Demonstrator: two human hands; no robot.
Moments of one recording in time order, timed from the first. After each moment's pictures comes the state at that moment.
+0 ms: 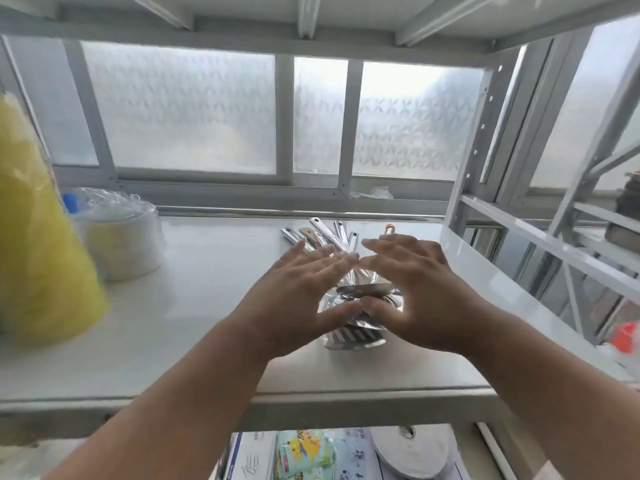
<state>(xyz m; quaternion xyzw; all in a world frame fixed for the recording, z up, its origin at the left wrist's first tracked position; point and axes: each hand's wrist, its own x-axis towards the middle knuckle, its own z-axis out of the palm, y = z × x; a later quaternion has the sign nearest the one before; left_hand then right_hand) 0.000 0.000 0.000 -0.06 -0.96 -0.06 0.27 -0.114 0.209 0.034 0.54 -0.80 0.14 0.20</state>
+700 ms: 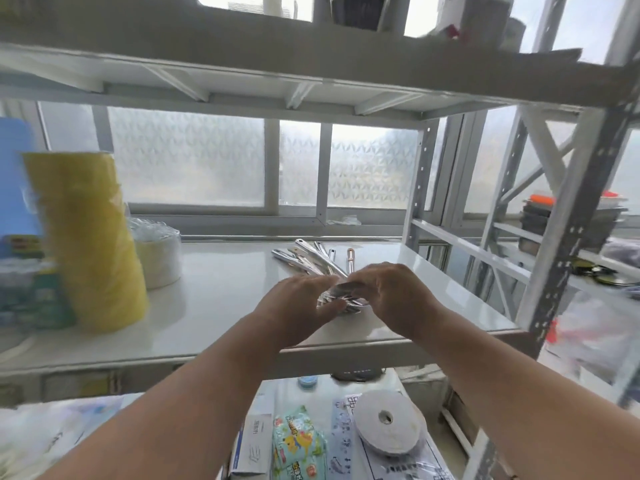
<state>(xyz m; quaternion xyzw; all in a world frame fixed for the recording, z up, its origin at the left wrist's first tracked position) 0.062 0.037 0.017 -0.01 -0.97 -0.14 0.19 -0.040 0.233 0.043 0.52 -0.80 0.22 0.21</state>
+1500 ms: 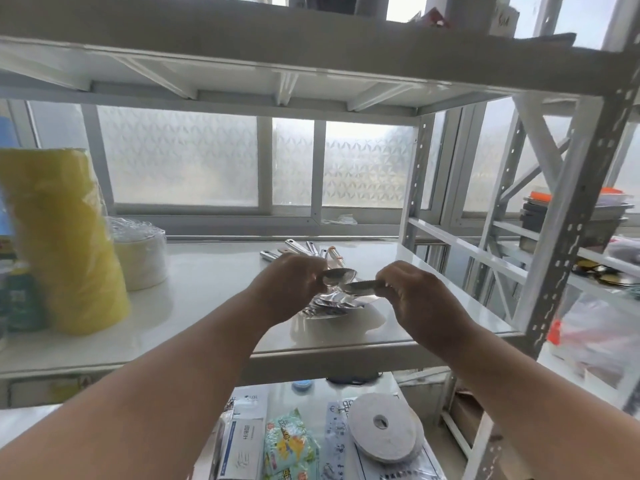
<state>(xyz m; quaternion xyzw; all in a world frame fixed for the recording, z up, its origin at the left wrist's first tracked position) 0.030 0.033 0.037 -0.09 -0.93 -0.18 0.30 -0.059 0.284 0.029 0.49 -0.78 0.25 0.30</state>
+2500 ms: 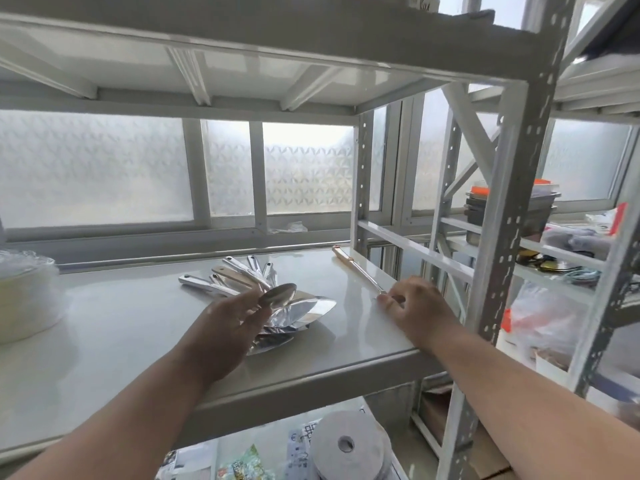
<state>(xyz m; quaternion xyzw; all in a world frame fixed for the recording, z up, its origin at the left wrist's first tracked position) -0.002 0.046 -0.012 -0.06 -0.89 -0.33 0.31 -0.166 0.350 -0.010 0.23 -0.91 0.27 0.20</state>
